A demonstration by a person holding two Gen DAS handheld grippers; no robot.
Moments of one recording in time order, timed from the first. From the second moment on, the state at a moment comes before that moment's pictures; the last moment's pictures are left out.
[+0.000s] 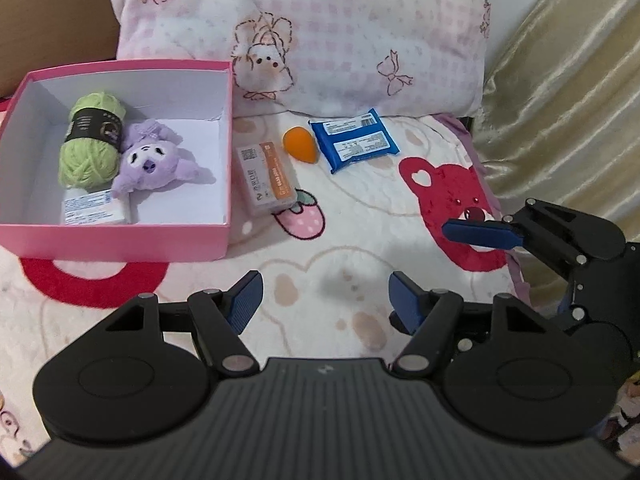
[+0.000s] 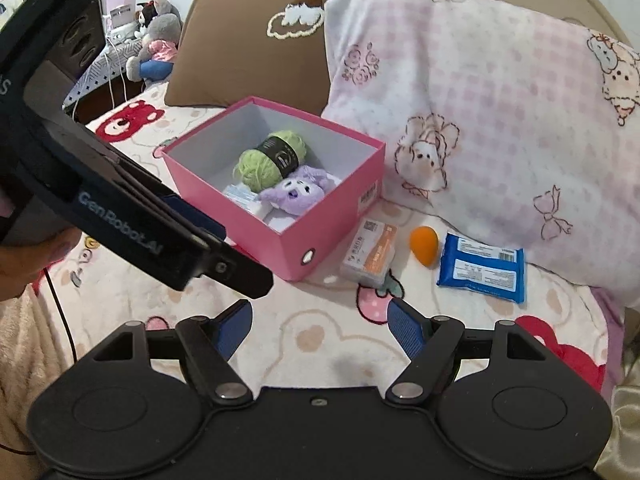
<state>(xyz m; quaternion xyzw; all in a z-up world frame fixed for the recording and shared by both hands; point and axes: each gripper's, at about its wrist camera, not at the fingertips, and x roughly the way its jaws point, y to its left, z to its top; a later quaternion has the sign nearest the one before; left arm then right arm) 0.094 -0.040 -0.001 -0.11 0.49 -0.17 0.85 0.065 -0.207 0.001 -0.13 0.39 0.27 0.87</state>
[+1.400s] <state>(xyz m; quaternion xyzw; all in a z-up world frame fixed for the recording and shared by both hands) 0.169 -0.099 -0.102 -0.09 0.42 -0.04 0.90 0.174 -0.204 -0.147 -0.06 0.32 0.27 0.90</state>
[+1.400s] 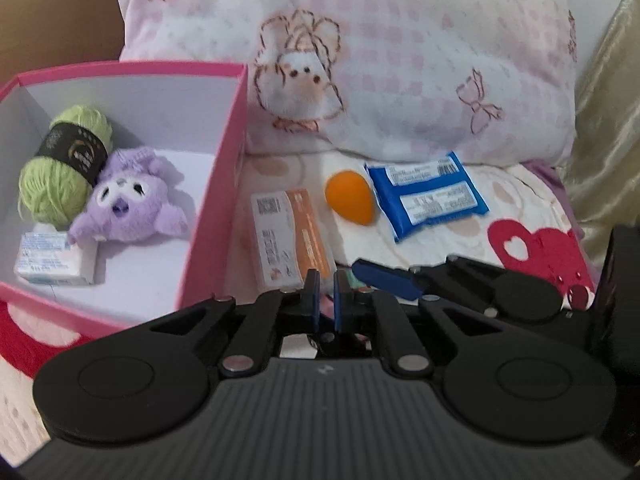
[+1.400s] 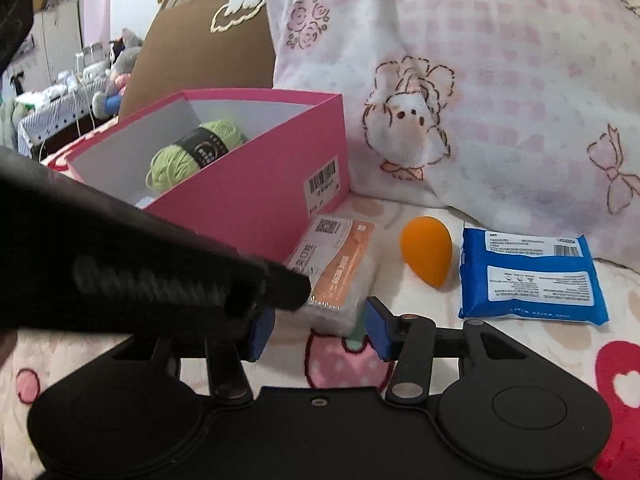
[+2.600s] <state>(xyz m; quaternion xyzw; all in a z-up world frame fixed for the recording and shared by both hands) 0.196 -0.090 -0.091 -0.12 0.44 -0.07 0.89 0.175 -0.217 -0.170 0.04 0.35 0.24 0.90</state>
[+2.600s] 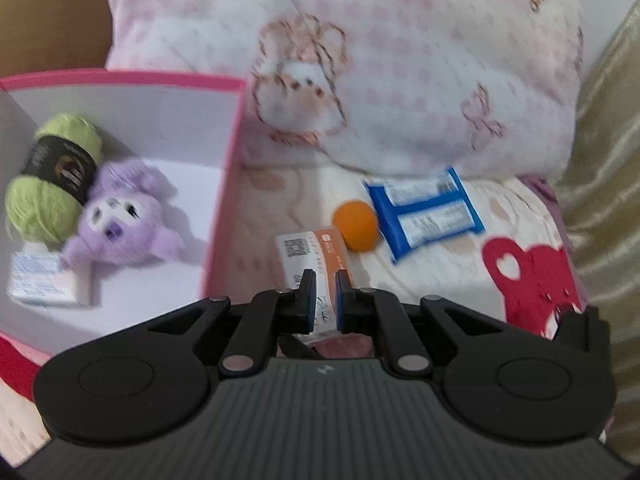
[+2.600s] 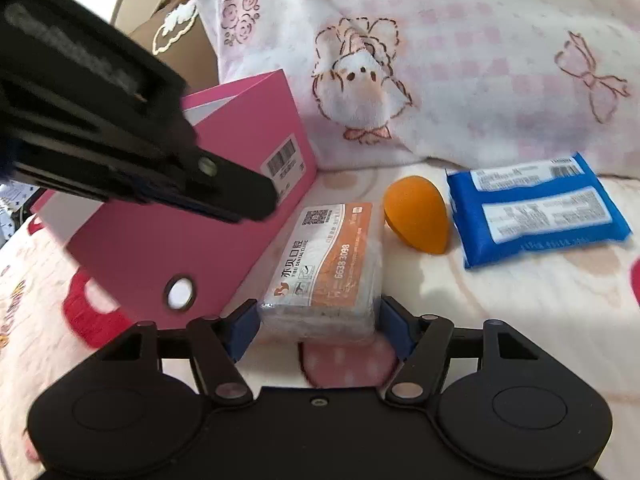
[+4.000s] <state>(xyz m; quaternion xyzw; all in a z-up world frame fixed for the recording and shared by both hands) 0.204 -0.130 -0.137 -0.11 0.52 -0.19 0.83 0.117 -0.299 -0.159 -0.04 0.42 0.17 0.89</state>
